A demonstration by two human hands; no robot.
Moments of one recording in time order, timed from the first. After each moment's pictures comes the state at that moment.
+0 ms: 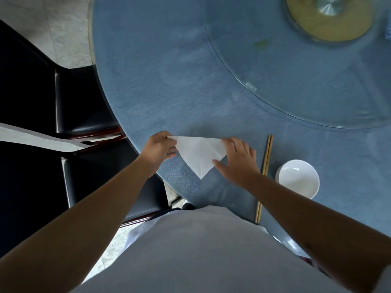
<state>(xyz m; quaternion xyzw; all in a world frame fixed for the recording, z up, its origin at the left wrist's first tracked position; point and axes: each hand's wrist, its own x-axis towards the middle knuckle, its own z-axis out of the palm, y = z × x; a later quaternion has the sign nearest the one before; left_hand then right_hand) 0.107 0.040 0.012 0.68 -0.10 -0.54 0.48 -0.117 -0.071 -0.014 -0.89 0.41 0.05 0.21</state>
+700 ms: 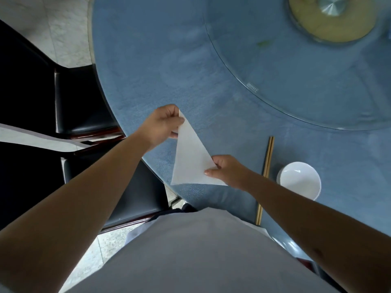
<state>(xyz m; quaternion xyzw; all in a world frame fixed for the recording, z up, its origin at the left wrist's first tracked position) 0.130 -0.007 0.060 0.68 -0.28 -0.52 0.43 -0.100 -0.063 -0.001 -0.70 0.38 0.12 0.60</state>
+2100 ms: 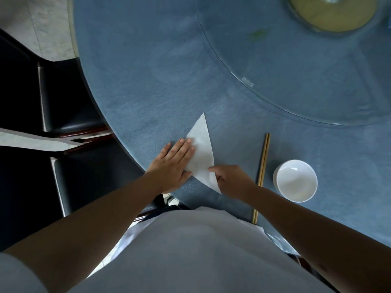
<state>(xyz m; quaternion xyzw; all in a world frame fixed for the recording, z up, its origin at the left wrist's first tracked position) 0.074 0.061 -0.050 0.69 -0.70 -0.16 -0.07 -0.128 -0.054 -0.009 -0.82 0.37 0.18 0.40</state>
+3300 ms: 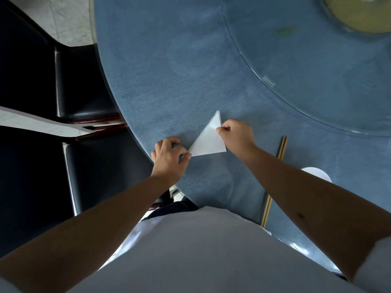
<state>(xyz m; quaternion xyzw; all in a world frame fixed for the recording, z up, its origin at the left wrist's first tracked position) 0.077 0.065 -0.043 0.86 -0.40 -0.23 0.21 -0.042 -0.124 -0.027 -0.78 0.51 0.01 0.36</state>
